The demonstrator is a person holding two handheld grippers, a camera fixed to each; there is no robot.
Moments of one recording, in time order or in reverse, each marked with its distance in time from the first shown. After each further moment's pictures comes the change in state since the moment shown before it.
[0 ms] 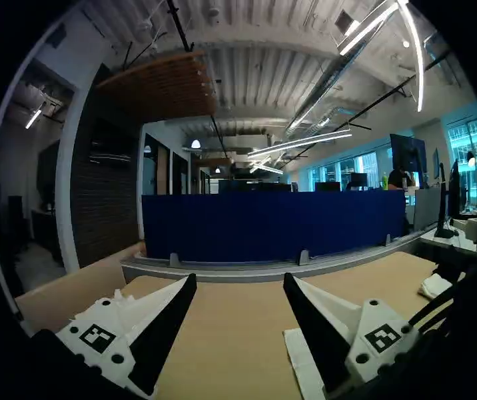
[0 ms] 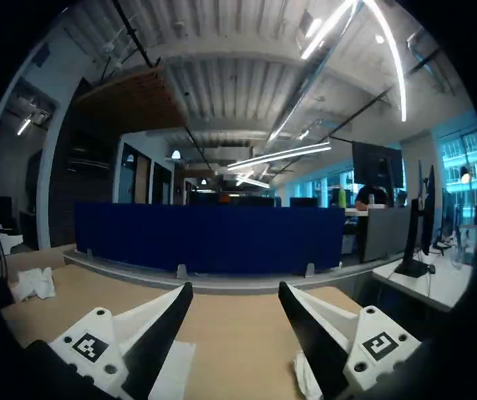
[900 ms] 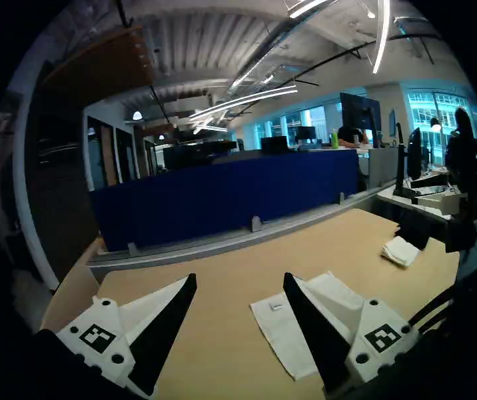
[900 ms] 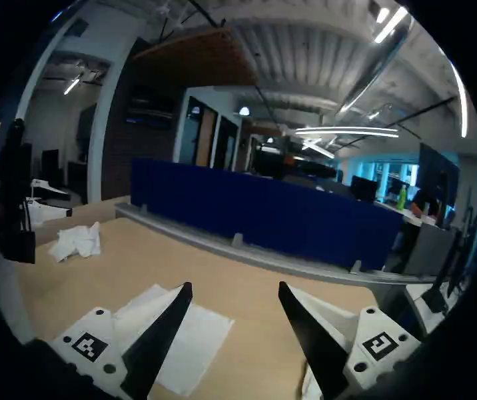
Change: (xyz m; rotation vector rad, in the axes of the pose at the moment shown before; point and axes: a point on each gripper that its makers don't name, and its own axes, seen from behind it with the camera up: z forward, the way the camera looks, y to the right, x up) left arm 0.014 0.061 -0.005 -0.305 -0.233 0.144; right arm 0.011 -0.079 -0.014 0.368 -0.268 -0.174
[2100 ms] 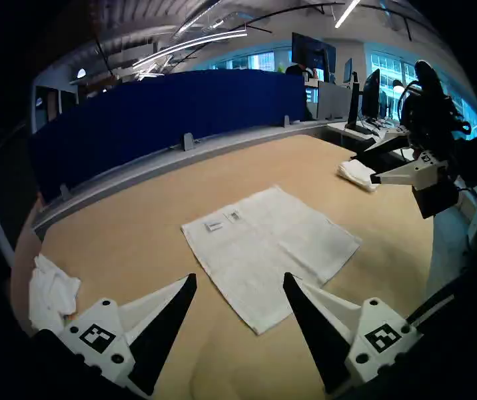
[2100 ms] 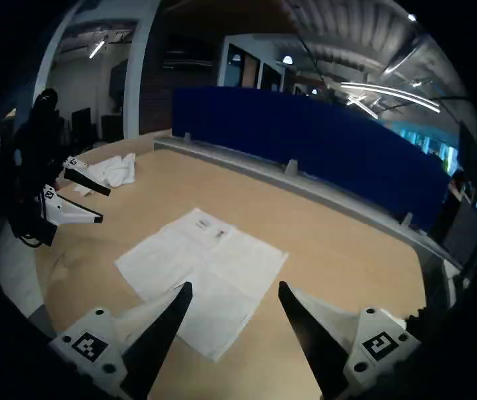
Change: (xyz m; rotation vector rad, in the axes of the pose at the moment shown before) left arm -0.180 0.089 0.034 -0.287 -0.306 0.050; right arm -0.164 -0.070 0.037 0.195 -0.283 -0.034
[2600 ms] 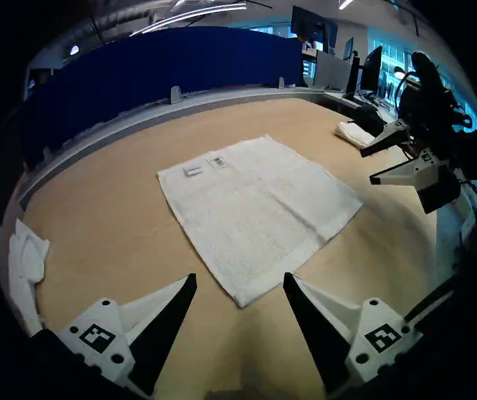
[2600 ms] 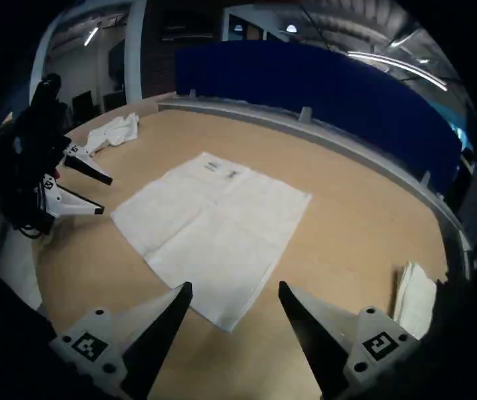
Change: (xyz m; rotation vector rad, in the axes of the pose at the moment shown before) left arm -0.079 0.026 0.039 -0.052 -0.154 -0.029; right arm -0.095 -0.019 0.031 0.054 -0.167 0.030
